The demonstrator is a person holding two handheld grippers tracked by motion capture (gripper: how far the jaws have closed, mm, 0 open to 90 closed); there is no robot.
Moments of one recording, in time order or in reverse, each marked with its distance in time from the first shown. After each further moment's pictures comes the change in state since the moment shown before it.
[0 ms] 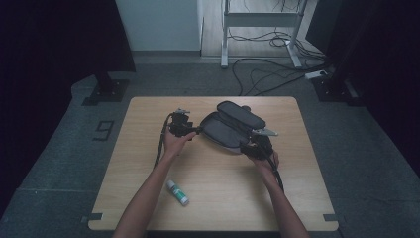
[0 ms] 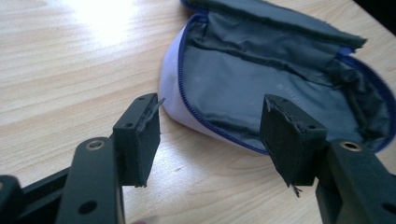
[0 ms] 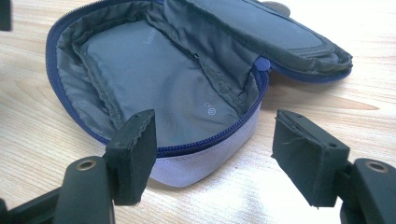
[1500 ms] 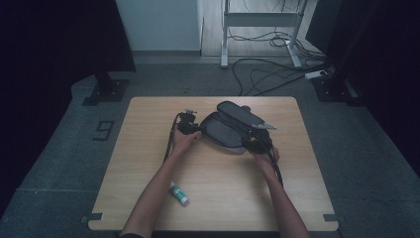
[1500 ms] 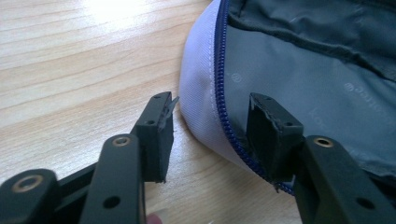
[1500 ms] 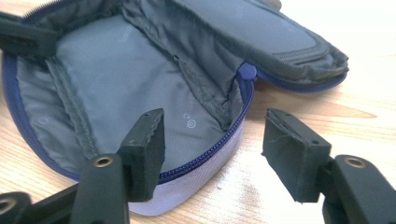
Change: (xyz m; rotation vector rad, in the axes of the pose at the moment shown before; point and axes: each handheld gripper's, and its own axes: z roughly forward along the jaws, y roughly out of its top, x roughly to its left) left arm 0.015 0.002 0.057 0.068 0.034 -0.021; right arm -0.011 0.011 0.022 0.055 -0.028 0.013
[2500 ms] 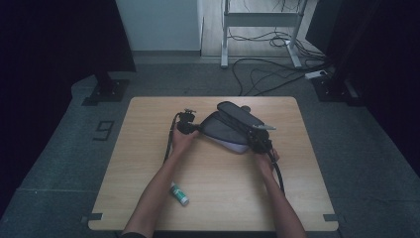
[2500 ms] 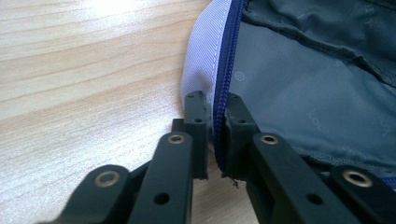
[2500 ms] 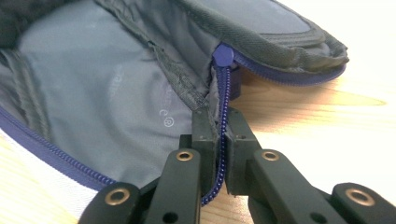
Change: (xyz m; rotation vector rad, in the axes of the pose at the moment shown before) left arm 0.004 0.002 -0.001 0.020 -0.015 -0.032; right arm -0.009 -0.007 0.019 0.016 -0.018 0.041
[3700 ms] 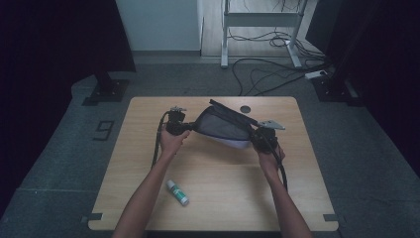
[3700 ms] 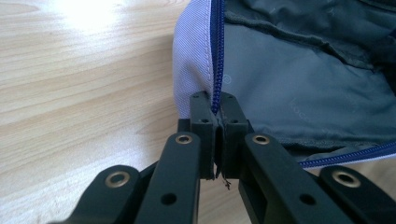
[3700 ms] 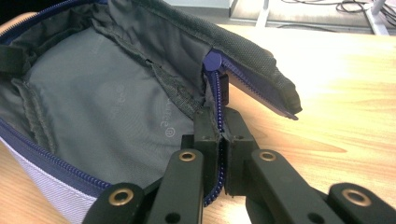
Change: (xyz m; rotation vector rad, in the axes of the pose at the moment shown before) left arm -0.016 -0.005 -0.079 -0.093 -0.094 0.038; right arm 0.011 0.020 -0.062 -0.175 0.064 -0.050
